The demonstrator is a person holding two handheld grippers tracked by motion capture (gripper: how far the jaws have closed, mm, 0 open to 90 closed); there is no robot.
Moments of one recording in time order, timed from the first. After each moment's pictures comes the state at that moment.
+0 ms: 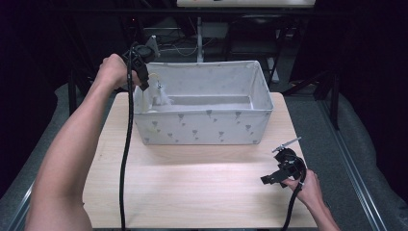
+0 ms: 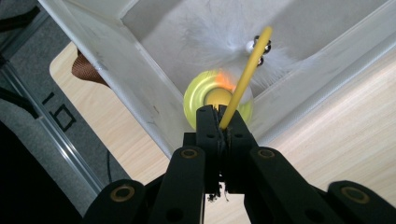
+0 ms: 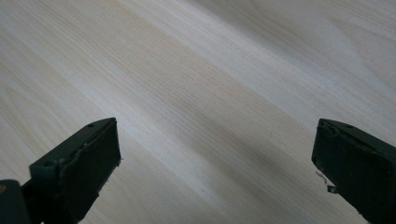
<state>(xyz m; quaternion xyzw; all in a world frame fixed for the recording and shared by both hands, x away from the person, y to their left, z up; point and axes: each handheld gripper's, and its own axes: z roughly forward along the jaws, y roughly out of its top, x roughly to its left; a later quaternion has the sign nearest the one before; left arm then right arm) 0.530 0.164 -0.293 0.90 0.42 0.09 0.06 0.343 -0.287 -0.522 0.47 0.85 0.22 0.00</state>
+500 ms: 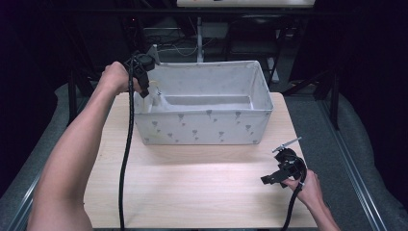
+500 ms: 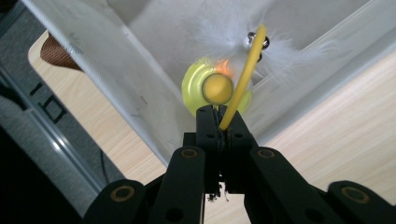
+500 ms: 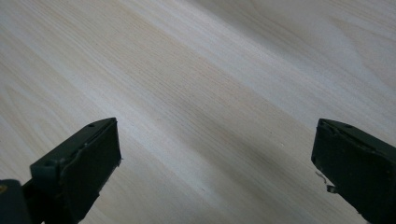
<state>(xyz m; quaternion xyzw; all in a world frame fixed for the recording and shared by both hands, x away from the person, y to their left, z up) 0.531 0.165 -0.317 0.91 0.41 0.08 0.04 0.343 -0.287 -0.522 0.47 0.86 0.22 0.00</state>
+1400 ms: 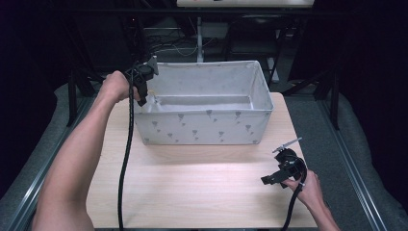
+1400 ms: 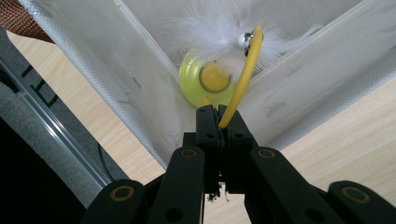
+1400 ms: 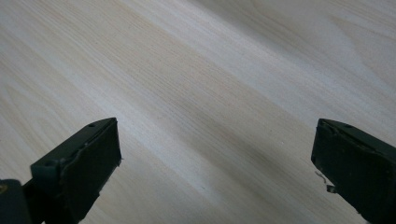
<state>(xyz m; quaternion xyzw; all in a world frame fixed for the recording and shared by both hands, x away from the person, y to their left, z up) 0.534 0.173 -0.346 0.90 0.43 0.06 0.01 0.341 -0.287 -0.521 0.47 0.85 0.22 0.00</state>
